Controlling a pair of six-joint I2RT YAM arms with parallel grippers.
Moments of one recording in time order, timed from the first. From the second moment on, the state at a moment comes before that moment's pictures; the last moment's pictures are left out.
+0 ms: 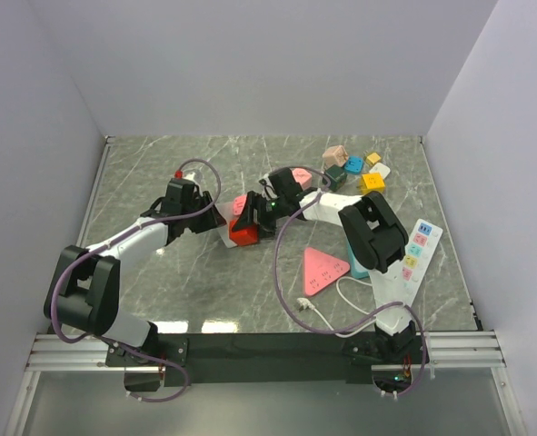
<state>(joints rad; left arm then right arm) -0.32 1.47 0.82 -0.12 0.19 -0.61 0.60 2.11 1.37 -0.14 -0.65 0.83</state>
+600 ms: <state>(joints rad) -0.38 1.37 0.67 -0.05 0.03 -0.81 0.59 2.13 1.34 -0.03 -0.75 0.93</state>
